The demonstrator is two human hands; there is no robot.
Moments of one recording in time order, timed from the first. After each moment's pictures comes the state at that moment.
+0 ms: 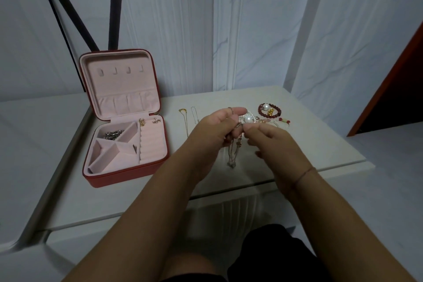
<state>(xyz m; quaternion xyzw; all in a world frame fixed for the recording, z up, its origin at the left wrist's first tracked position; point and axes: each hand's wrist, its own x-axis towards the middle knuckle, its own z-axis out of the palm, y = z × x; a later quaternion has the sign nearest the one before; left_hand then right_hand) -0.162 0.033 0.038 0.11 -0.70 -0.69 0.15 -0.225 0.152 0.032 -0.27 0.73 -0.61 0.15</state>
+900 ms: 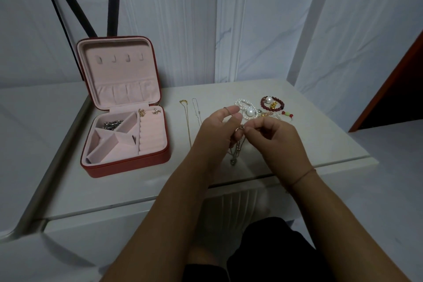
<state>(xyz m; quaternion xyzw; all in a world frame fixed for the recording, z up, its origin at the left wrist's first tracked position) -0.169 0.042 0.016 0.17 -0.68 -0.69 0.20 -0.235 0.151 0.012 -0.33 0.75 -0.57 0.05</state>
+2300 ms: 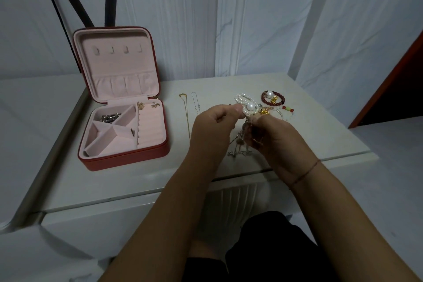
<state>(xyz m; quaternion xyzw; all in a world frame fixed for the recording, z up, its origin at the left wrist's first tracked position) -0.162 0.046 0.012 0.20 -0.72 -0.60 0.30 -0.235 0.147 0.014 -0.20 0.62 -0.72 0.26</state>
